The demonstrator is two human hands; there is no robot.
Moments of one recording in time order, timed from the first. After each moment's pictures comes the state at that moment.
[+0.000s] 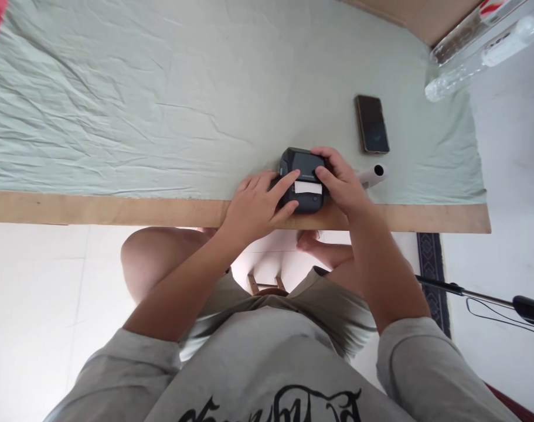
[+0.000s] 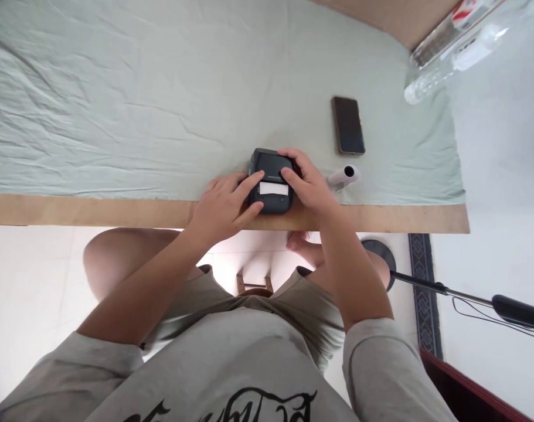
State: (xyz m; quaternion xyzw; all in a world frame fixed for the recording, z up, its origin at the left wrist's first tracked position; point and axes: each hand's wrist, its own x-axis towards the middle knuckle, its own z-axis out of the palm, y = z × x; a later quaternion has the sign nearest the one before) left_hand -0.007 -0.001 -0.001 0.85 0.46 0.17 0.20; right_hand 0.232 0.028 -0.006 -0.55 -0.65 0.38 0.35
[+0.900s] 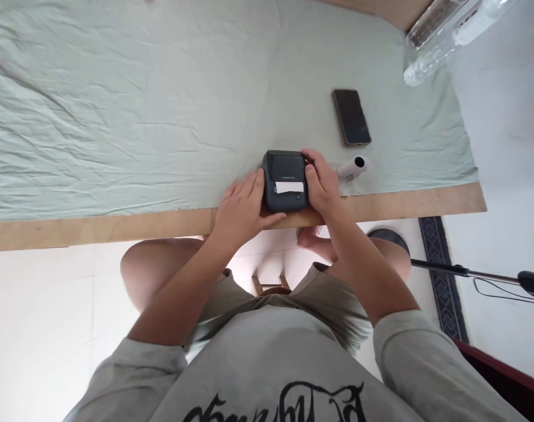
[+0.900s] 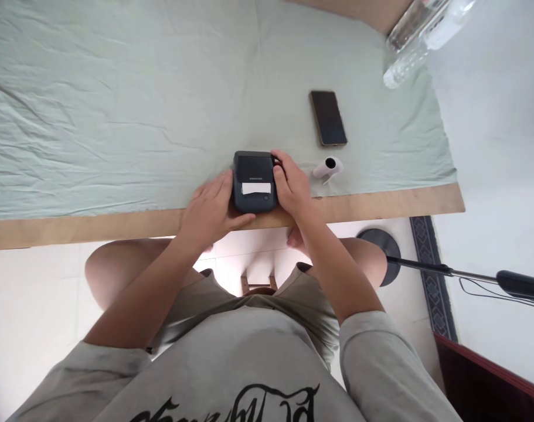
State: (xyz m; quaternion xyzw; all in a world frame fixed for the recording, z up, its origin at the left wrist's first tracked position) left_hand -0.003 0.003 -0.001 0.85 0.48 0.10 0.20; right_hand 0.225 0.015 -0.025 -0.62 -0.66 0.18 0.37
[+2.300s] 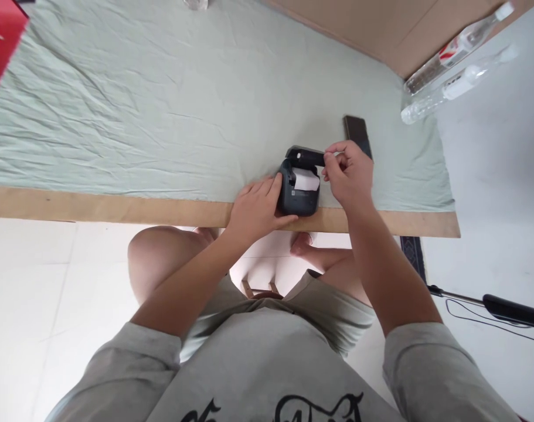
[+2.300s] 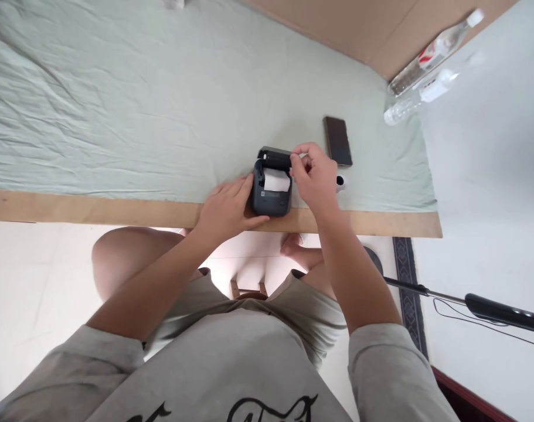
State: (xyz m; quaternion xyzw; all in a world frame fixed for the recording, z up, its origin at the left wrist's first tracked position) left_hand -0.007 -0.002 0.003 0.83 0.49 0.15 0.22; right_hand 0.207 0.031 0.042 -0.64 -0.64 0.16 0.39
